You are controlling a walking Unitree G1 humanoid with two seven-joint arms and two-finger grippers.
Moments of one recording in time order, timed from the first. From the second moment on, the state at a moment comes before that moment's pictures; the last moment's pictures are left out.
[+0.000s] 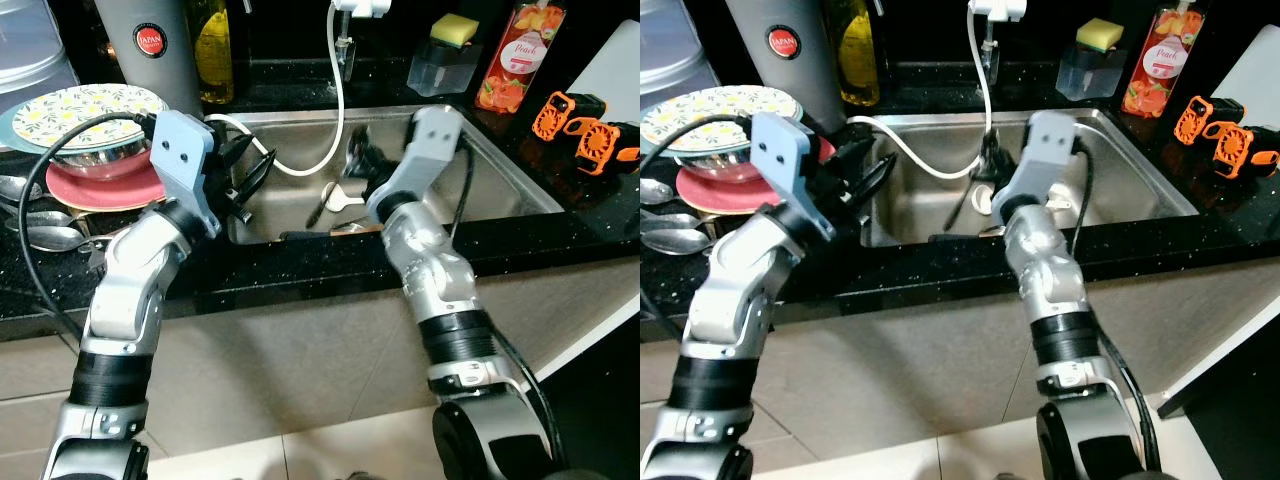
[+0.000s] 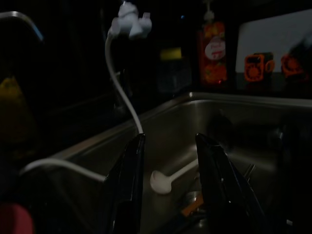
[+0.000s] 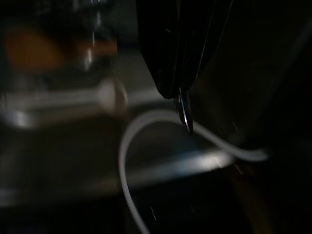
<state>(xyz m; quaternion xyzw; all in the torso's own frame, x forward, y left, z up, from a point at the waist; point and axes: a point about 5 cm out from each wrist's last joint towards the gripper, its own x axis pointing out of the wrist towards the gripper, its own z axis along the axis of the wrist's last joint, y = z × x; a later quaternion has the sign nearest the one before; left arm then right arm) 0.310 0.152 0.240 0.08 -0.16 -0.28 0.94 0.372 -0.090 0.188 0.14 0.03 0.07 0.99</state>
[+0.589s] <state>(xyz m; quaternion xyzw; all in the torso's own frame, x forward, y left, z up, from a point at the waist) 0.307 0.162 0.216 0.09 -0.12 -0.24 0.96 0.369 -0.106 0.195 0.14 -0.05 0.04 0.99</state>
